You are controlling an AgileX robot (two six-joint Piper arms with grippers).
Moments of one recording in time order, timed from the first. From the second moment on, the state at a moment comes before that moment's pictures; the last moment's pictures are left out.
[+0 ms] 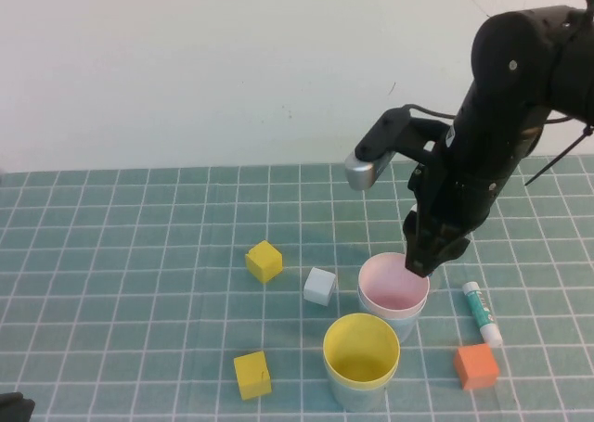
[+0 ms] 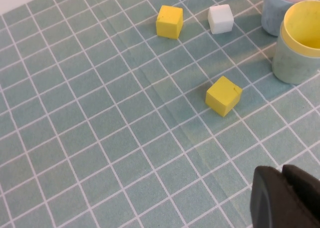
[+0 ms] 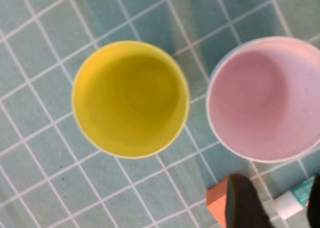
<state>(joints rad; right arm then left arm) 0.50 1.90 -1.62 0.18 1.24 -0.59 -0.68 0.45 -0.67 0.20 0.99 -0.22</state>
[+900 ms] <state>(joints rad) 0.49 2.06 -1.62 0.08 1.13 -0.23 -0.68 0.45 -0.67 0.24 0.99 -0.22</state>
